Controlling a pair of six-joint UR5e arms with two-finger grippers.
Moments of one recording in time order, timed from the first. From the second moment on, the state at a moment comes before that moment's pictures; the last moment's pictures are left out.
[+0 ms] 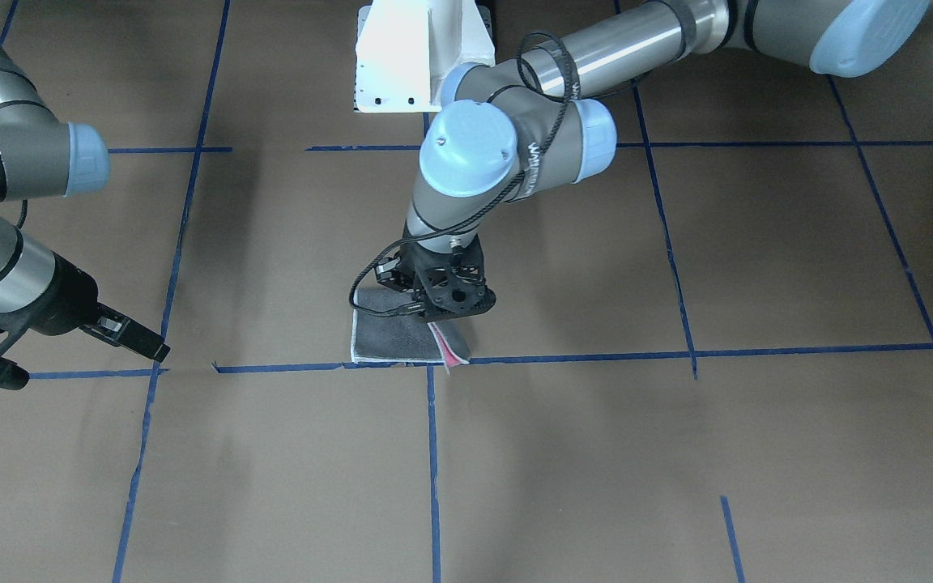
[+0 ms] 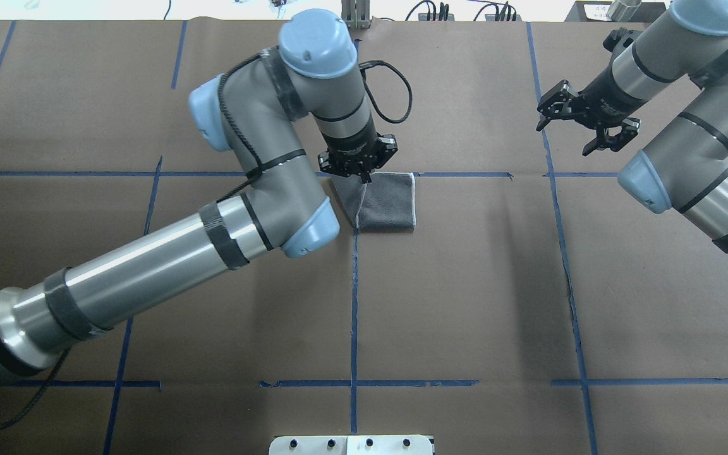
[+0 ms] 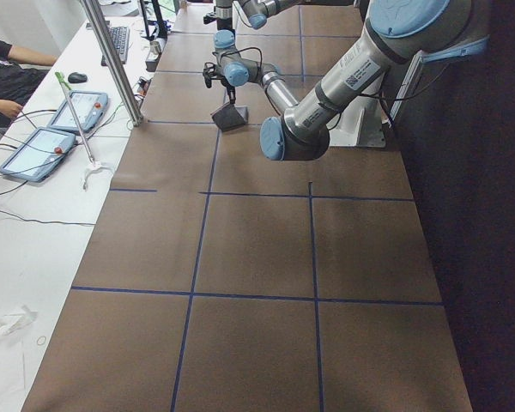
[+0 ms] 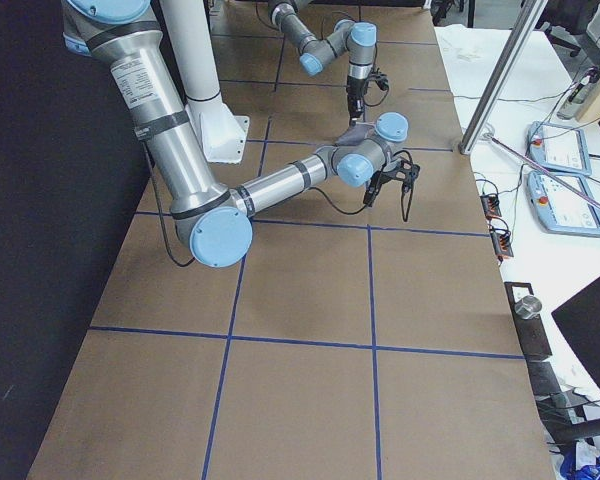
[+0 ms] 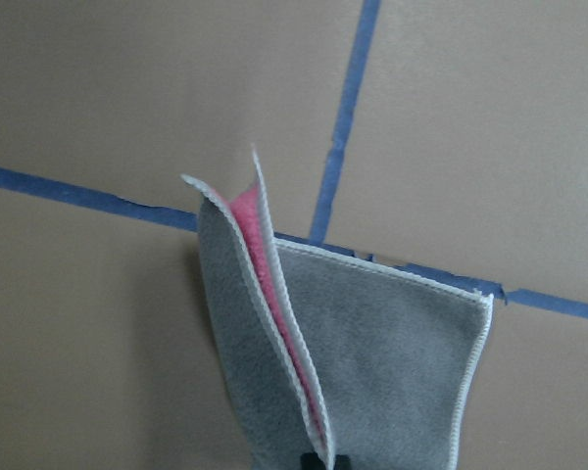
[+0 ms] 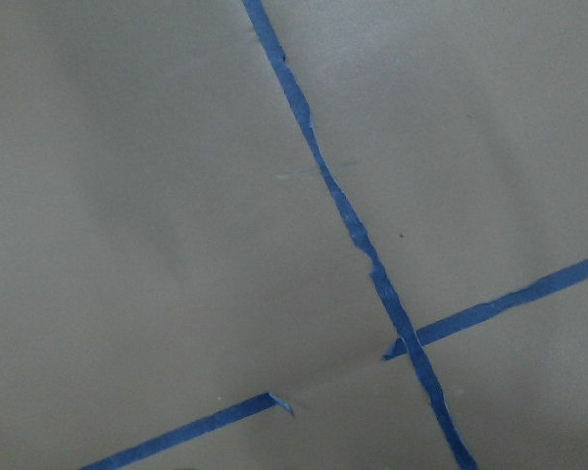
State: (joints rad) left arm -0.64 -2.60 -1.22 -1.76 -2.07 -1.35; right arm 1.02 -1.16 1.54 -1.29 2.30 1.29
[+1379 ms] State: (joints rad) left arm -0.51 -2.71 -1.07 -1.78 -1.92 -1.07; right arm 1.03 -1.22 1.59 -1.29 2.31 1.27
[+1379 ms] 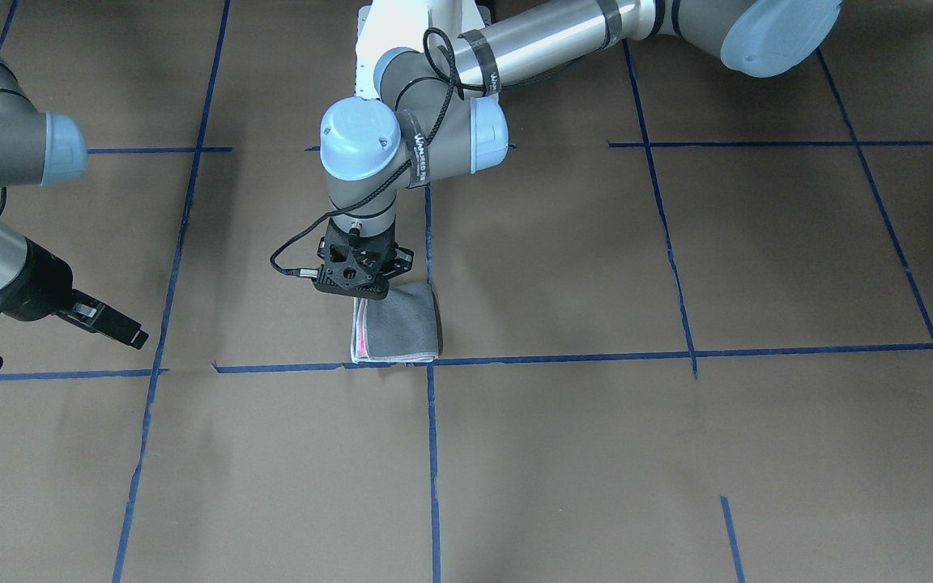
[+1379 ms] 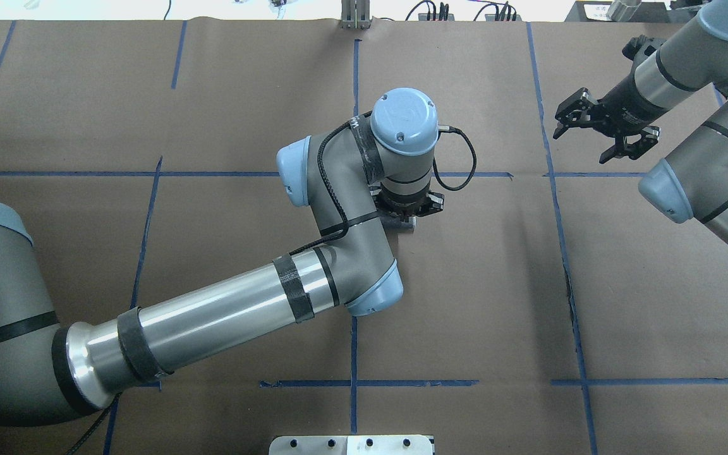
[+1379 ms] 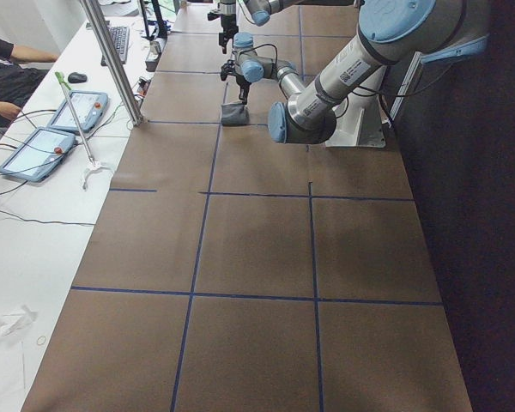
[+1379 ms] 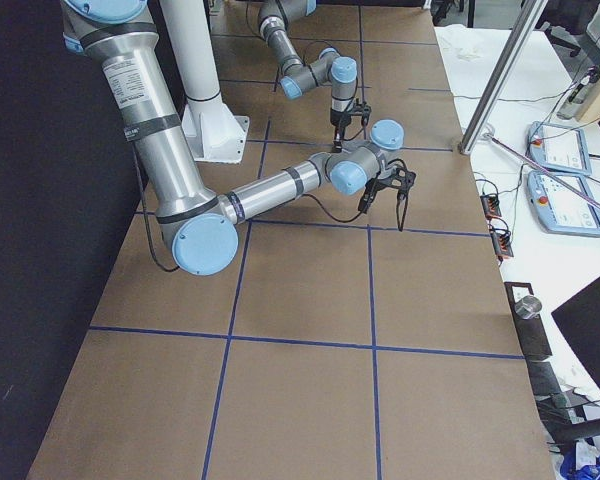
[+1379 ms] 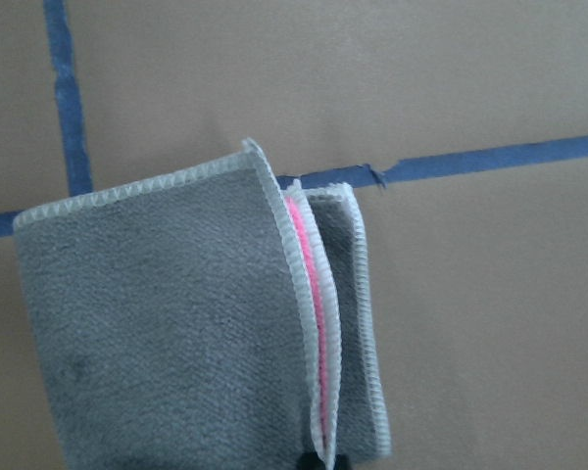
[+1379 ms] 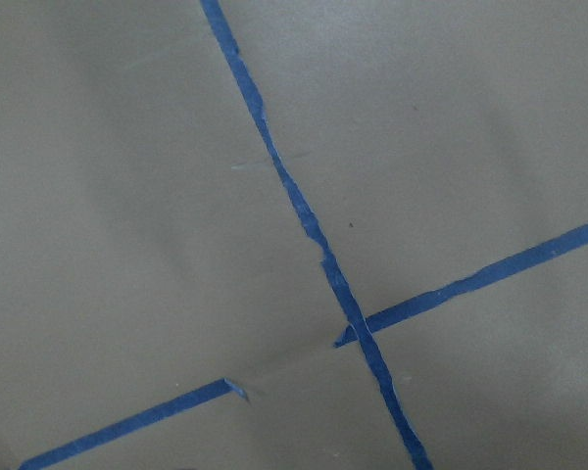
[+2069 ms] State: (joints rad) left arm -0.51 -2.69 -1.09 -1.83 -1.92 -1.01; right arm 1.03 -1.22 1.59 -1.29 2.31 1.27
